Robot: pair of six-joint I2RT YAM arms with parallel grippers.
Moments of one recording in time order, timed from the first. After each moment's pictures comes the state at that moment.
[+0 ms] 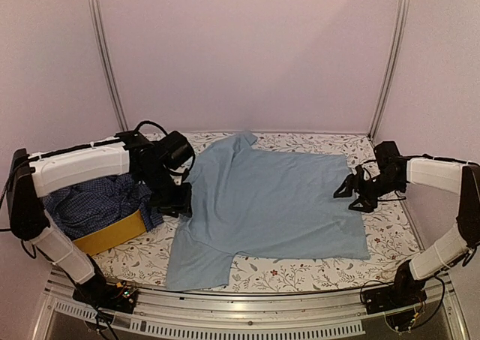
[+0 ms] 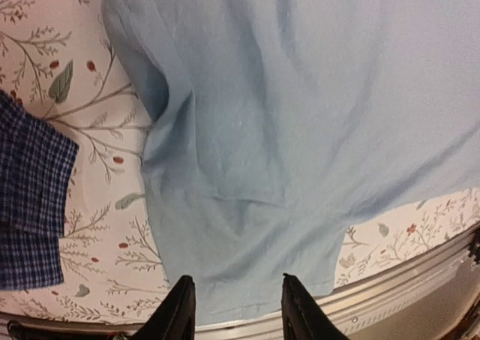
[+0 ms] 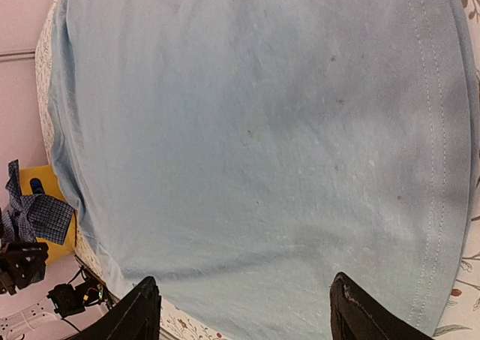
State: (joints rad) left arm -0.80 1.51 1.18 -1.05 0.07 -0.74; right arm 0.10 1.44 0.84 -0.55 -0.53 0.49
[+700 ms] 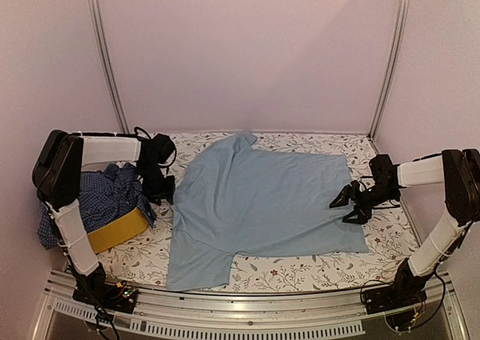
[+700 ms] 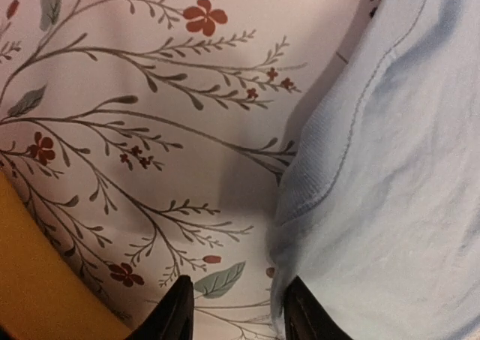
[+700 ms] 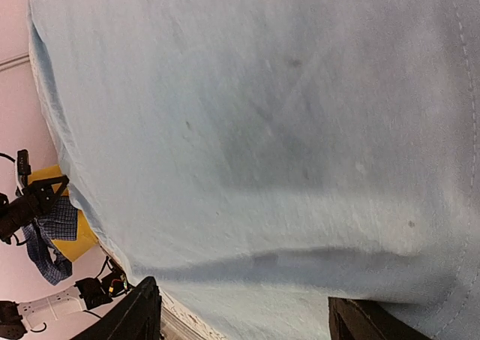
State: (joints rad) left arm -0.38 1.88 1.23 -0.81 -0.01 -0.50; right arm 0.06 1.61 0.77 -0.45 -0.64 0.53
